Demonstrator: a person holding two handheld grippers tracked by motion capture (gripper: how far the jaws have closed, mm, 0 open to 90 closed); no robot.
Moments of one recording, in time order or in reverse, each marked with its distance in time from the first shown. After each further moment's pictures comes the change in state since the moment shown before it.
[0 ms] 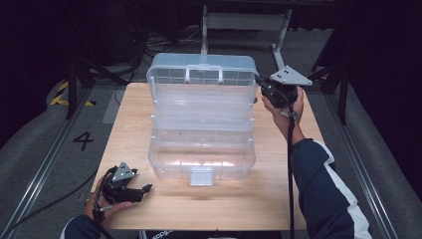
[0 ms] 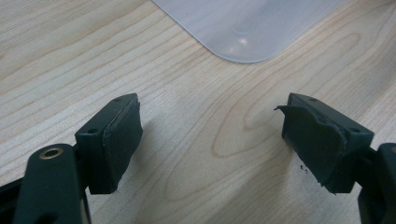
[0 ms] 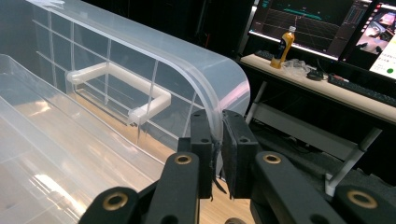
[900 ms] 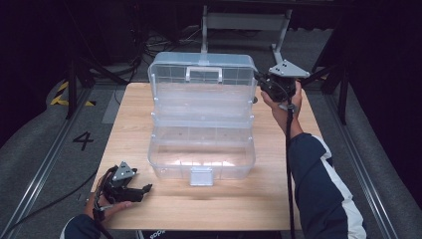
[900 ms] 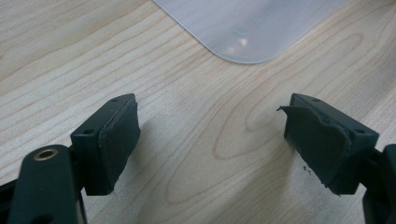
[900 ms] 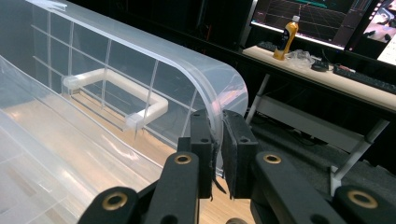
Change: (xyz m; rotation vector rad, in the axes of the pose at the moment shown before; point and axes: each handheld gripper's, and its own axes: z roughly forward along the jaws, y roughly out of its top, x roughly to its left) left arm 0.001 0.001 0.001 0.005 0.001 0.000; right arm -0.010 0.004 0.016 0.032 0.013 0.027
